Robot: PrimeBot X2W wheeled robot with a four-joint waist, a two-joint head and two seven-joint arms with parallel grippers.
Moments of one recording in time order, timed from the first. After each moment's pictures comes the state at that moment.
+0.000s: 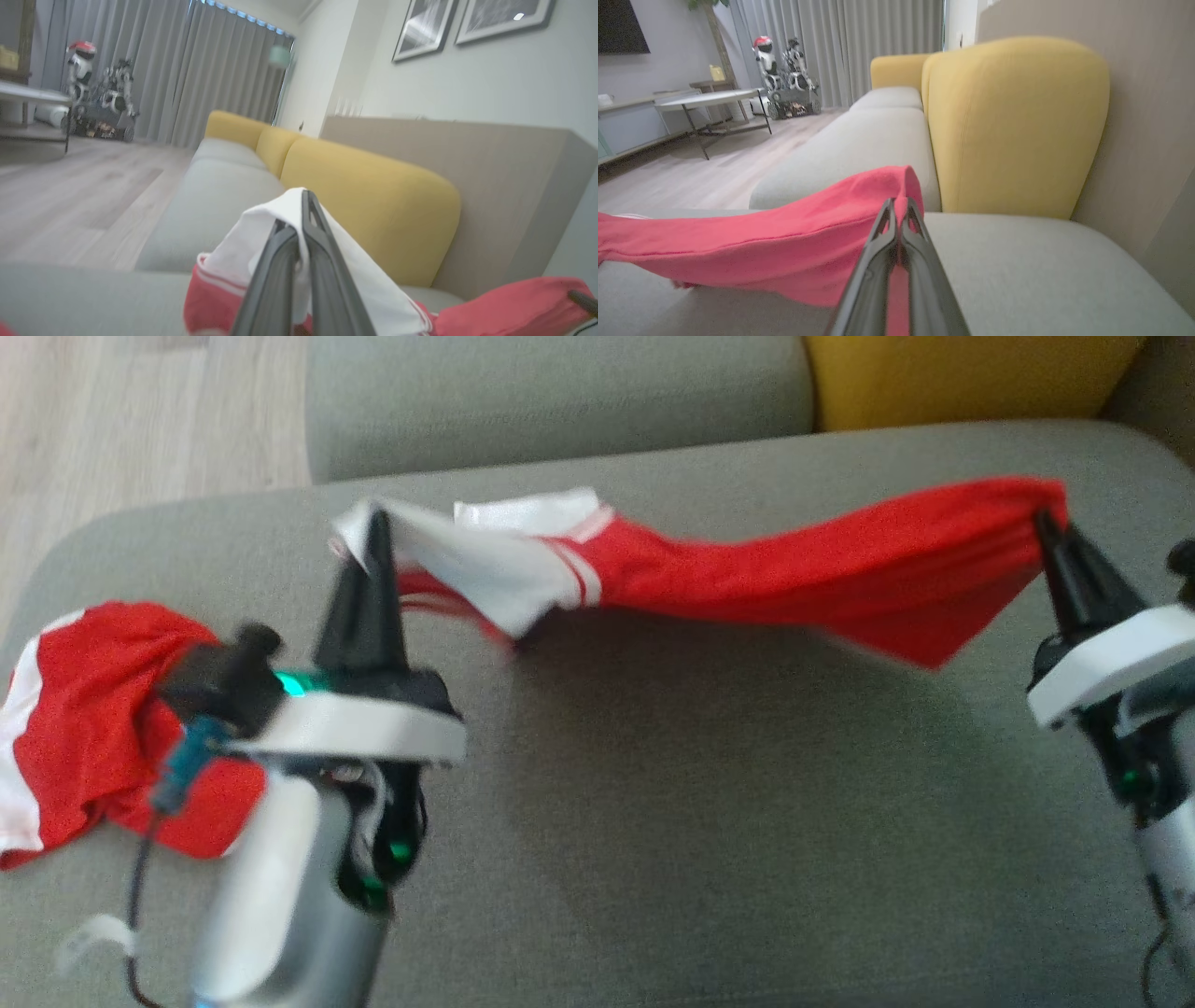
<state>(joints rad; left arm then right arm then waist) -0.30 0.04 -0.30 0.07 -0.41 0.12 -0.25 -0.42 -0.39 0.18 0.36 0.46 0.13 0.04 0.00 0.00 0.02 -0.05</state>
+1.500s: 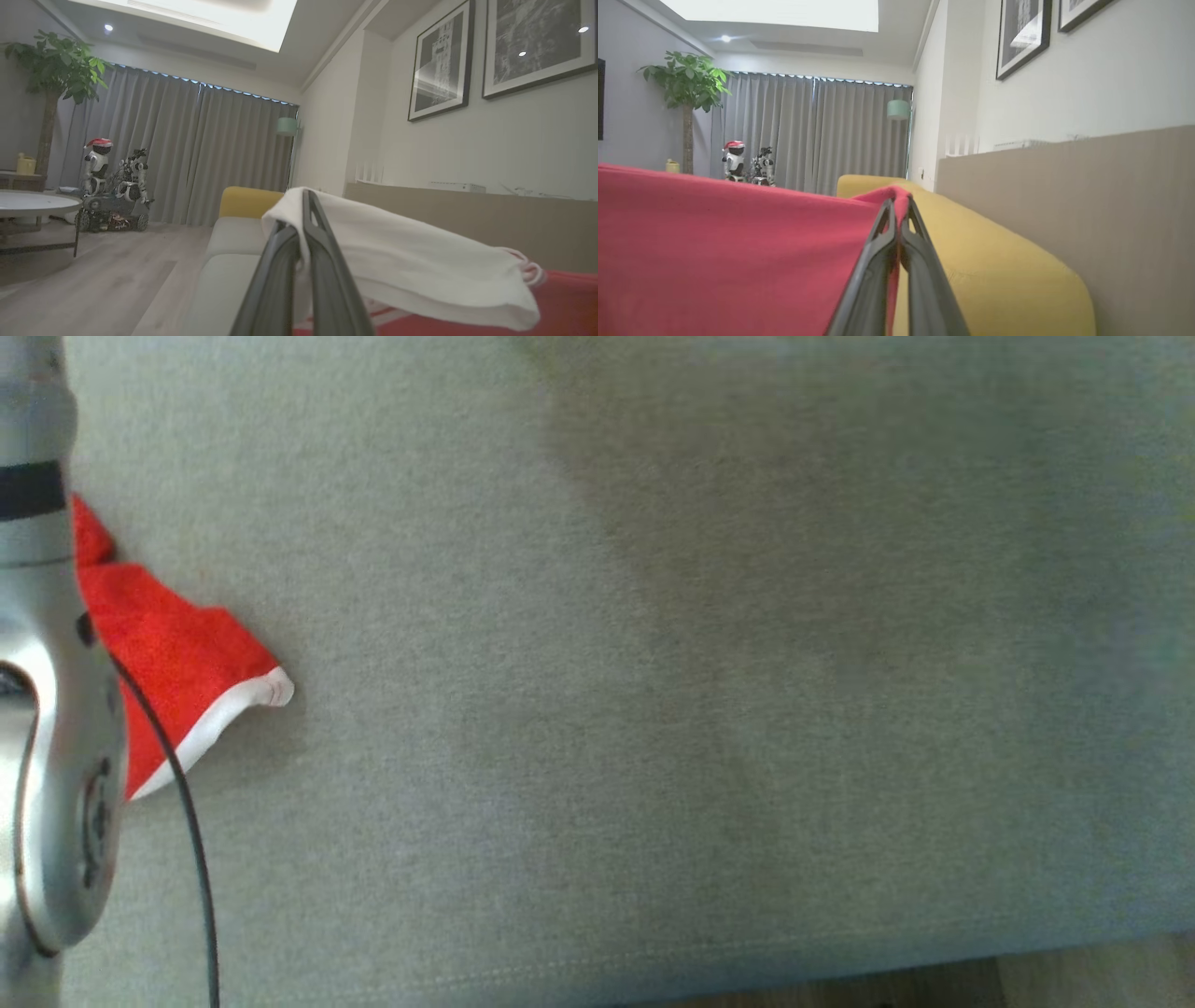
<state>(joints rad) -1.47 0.15 -0.19 0.62 -0.38 0.05 -0.17 -1.41 -0.35 0.08 0.69 0.24 0.13 -0.07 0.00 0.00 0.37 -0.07</state>
